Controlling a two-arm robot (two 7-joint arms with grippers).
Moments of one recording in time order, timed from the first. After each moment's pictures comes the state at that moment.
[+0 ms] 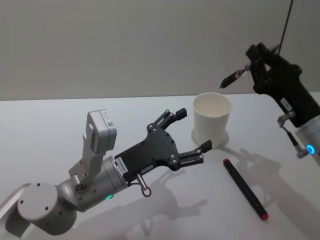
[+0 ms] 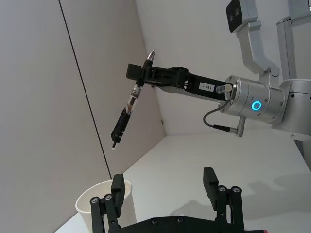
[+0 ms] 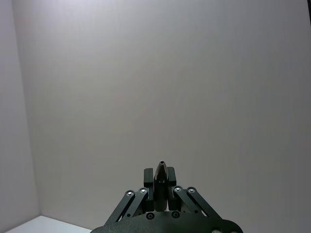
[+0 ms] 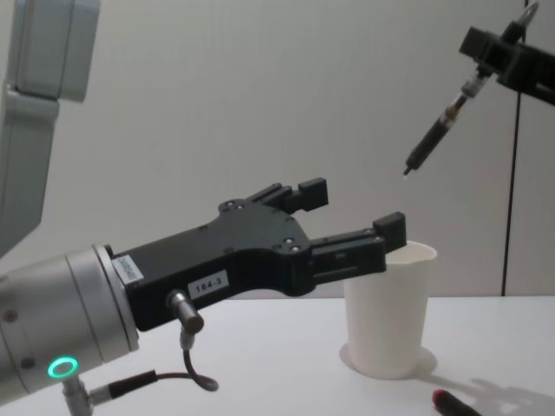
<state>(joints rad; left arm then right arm) -0.22 0.43 0.45 -1.55 -0.47 -0.26 -0.66 0.15 0.32 -0.26 -1.72 0.59 -0.19 0.29</state>
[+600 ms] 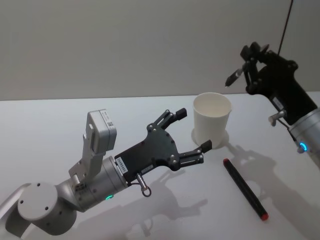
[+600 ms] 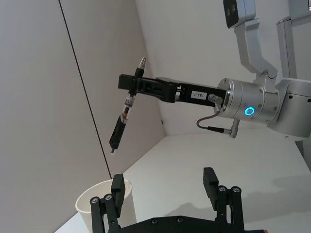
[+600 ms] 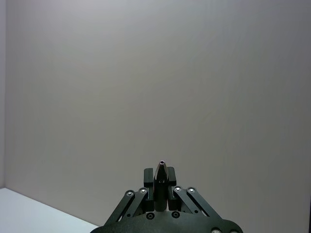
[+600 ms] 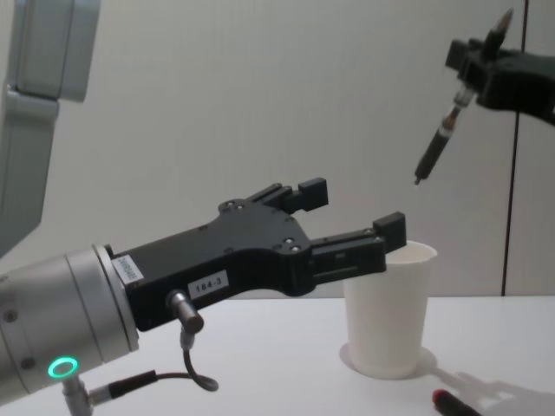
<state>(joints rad) -0.22 0.43 0.45 -1.55 -0.47 -0.26 -0.66 0.17 0.31 -0.27 -1.71 0.36 -0.17 0.23</state>
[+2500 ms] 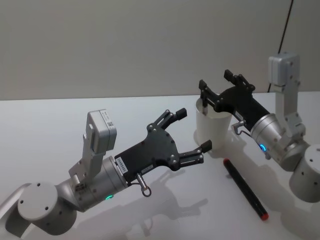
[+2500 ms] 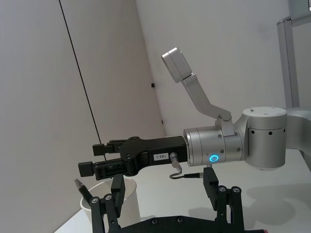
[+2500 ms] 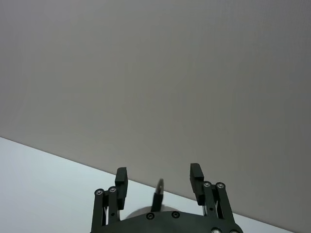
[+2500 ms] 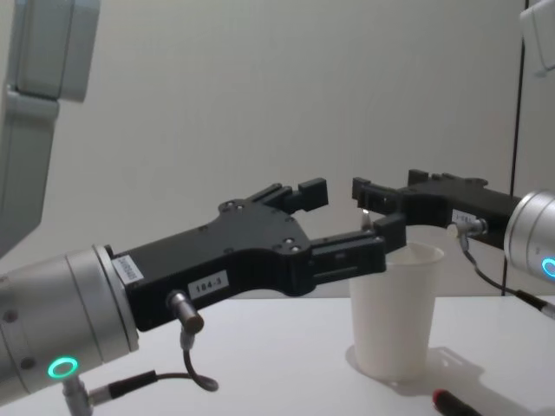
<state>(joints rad) -0.22 0.43 0.45 -1.55 -0.47 -0.26 -0.66 0.31 0.18 -0.32 -1.45 0.24 0.01 0.22</state>
